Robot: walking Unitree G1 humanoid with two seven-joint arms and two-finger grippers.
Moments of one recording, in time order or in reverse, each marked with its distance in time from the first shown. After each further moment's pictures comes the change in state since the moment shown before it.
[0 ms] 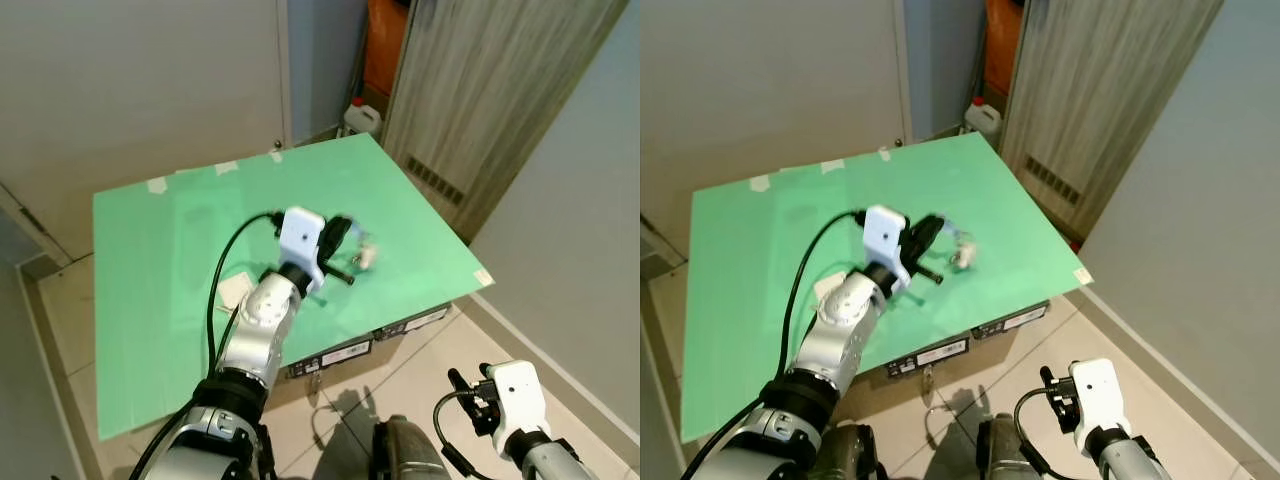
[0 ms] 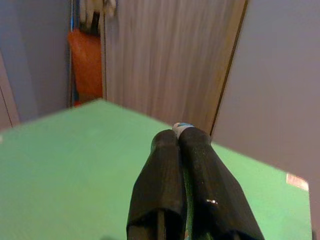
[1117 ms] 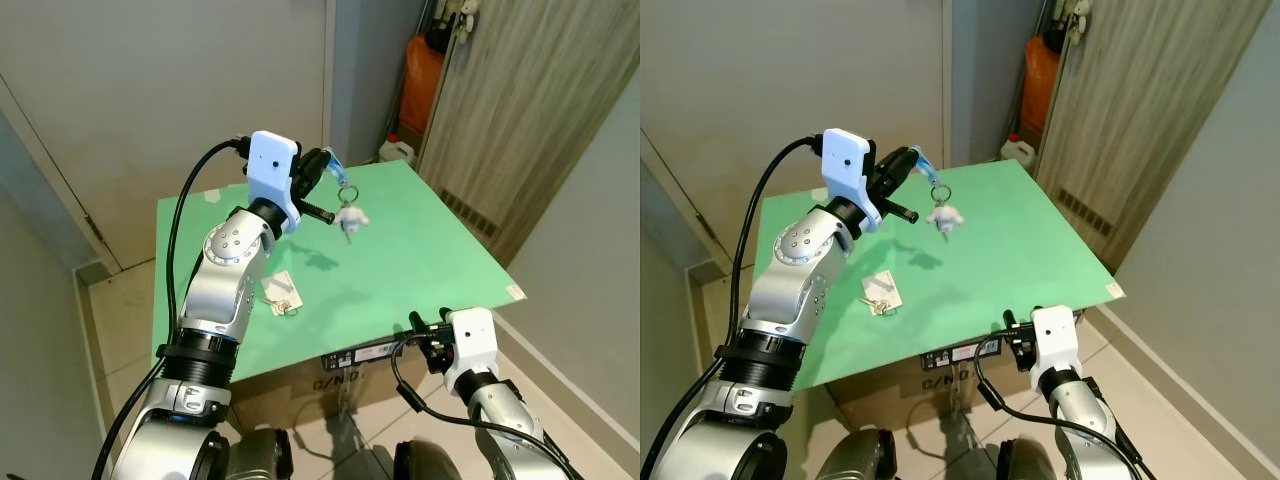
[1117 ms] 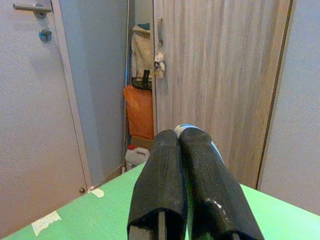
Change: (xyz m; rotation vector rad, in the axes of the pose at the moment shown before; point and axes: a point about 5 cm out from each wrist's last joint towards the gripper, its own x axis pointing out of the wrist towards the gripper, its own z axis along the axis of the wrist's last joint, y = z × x) left arm 0.009 0.039 0.071 0.047 -0.029 0.074; right arm 0.047 0.031 0.051 0.047 -0.189 0.007
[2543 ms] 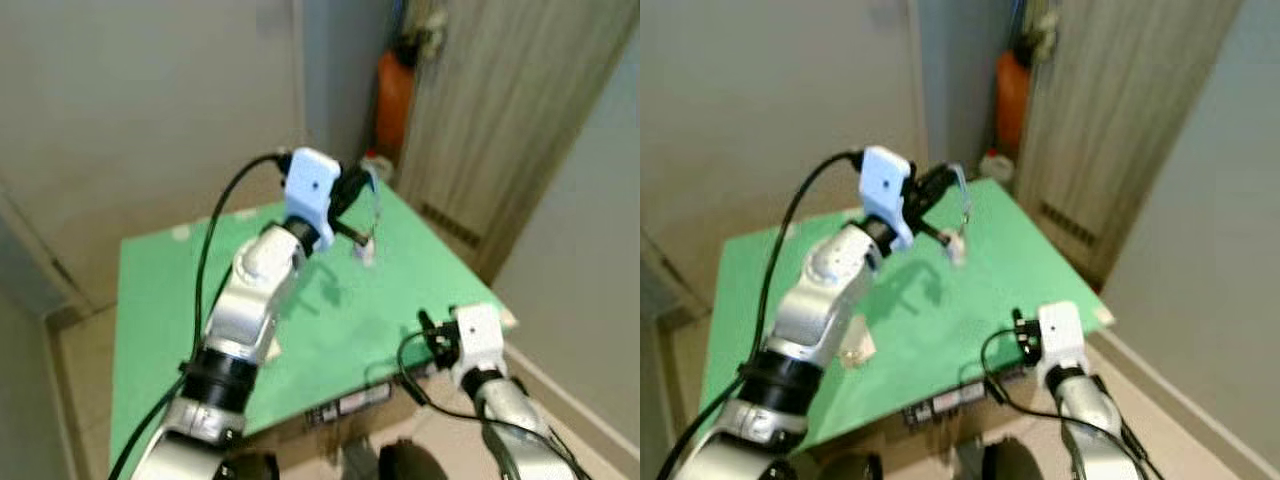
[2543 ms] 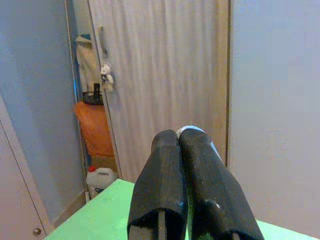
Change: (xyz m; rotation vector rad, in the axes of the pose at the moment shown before) left arm 0.000 -0.040 -0.003 0.015 -0.009 -0.129; right arm 0.002 -0.002 0.004 -0.013 0.002 -0.011
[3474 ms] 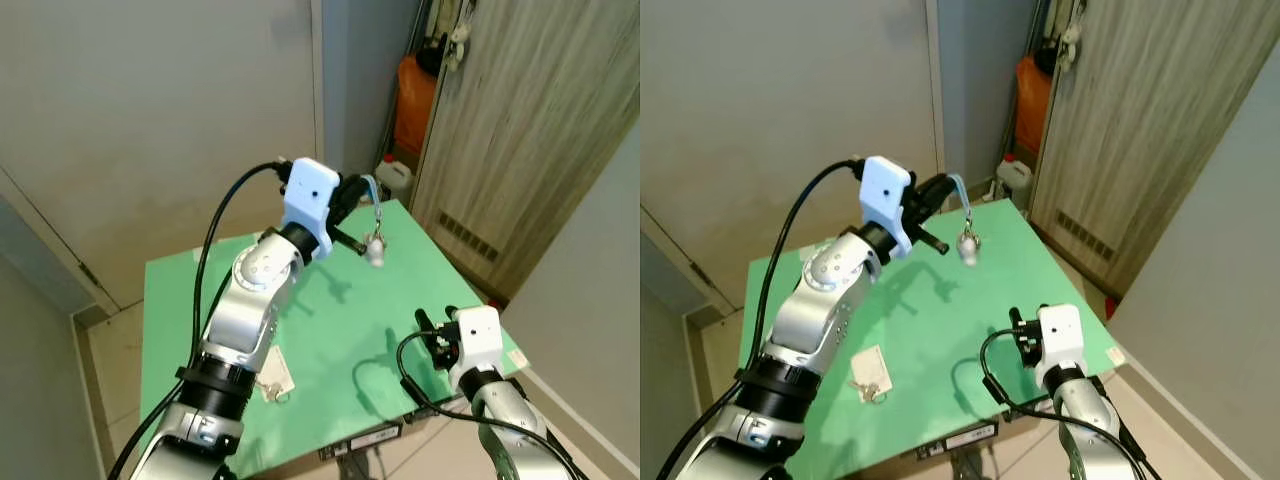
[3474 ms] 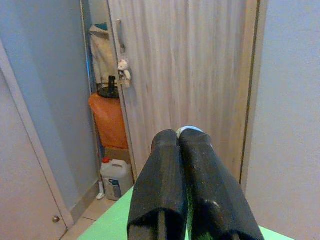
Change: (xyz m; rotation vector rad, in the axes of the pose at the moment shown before) left arm -0.002 -0.008 -0.006 -0.008 0.015 -0.022; right arm 0.001 -0.005 -0.007 0.018 -0.013 -0.010
